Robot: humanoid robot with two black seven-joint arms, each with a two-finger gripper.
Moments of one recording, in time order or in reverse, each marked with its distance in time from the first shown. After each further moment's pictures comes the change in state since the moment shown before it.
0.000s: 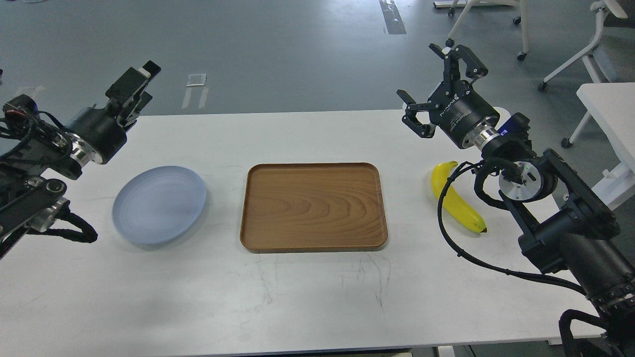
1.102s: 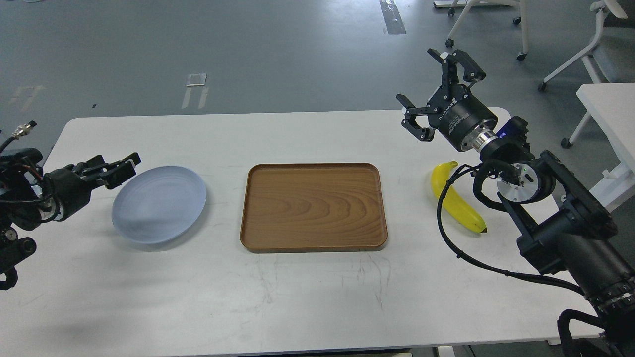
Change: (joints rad) left arm -0.019 0.062 0.387 0.200 0.387 0.175 0.039; right arm 0.007 0.003 -0.005 -0.033 -0.003 0.000 0.000
